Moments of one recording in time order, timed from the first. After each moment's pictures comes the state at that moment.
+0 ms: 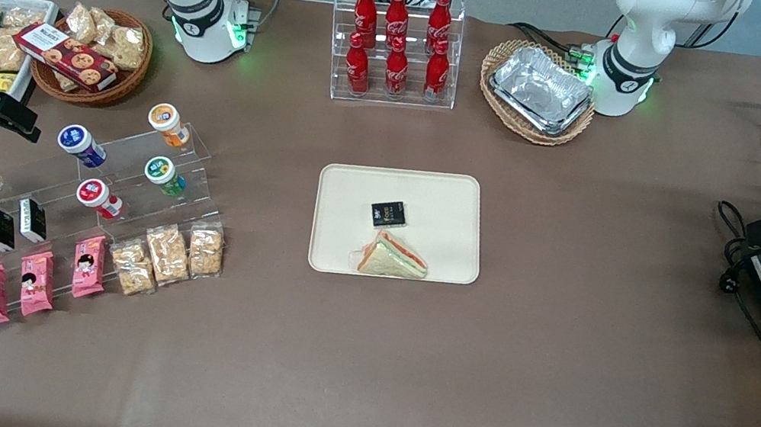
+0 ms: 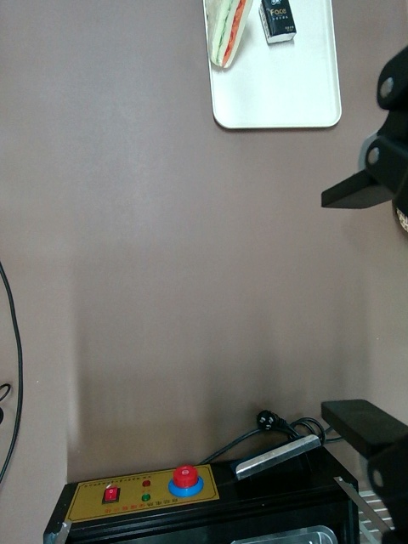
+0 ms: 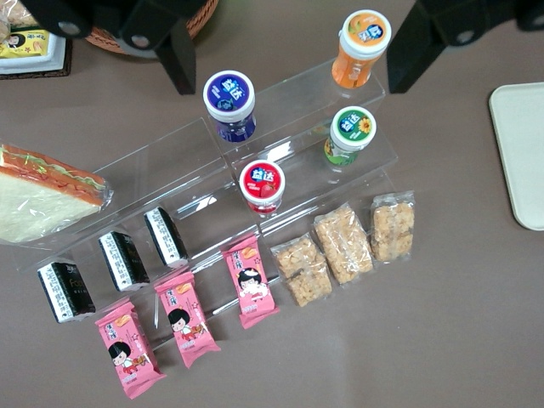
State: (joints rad) arm -0.06 -0.01 -0.02 -1.67 0.00 1.61 -0.04
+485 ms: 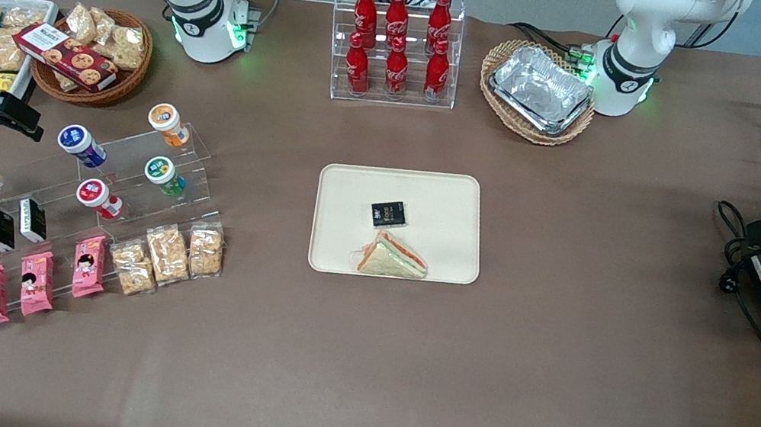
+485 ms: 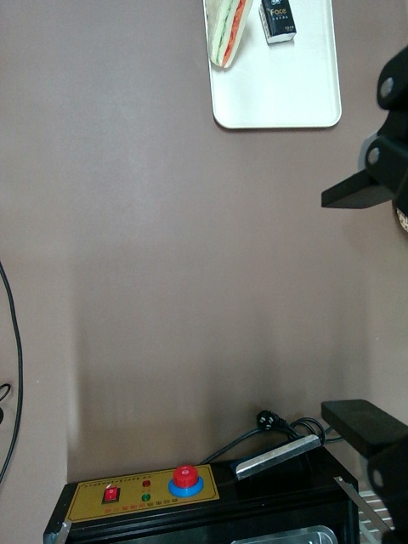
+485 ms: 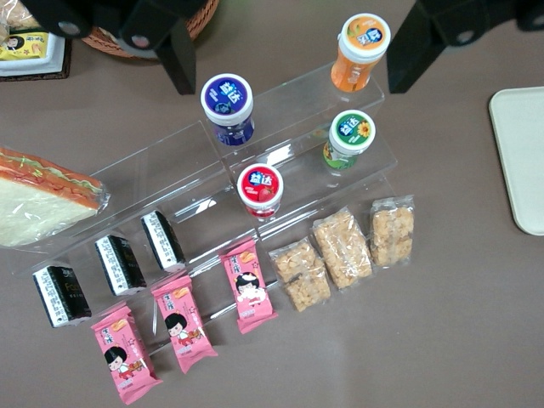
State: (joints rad) arm -0.06 -0.01 -0.02 -1.68 0.00 1.61 -0.04
